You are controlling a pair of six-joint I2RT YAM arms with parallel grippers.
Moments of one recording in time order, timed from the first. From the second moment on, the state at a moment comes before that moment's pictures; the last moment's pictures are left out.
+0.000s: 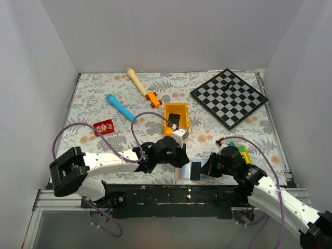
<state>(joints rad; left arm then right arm) -1.15 1.40 0.77 0.07 -0.03 -0.62 0.70 0.54 0.21 -0.42 -0.24 0.89</state>
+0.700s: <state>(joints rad) -1.15 1.55 0.64 0.11 0.01 -0.69 0.70 0.49 0.21 -0.45 -0.19 0.90</state>
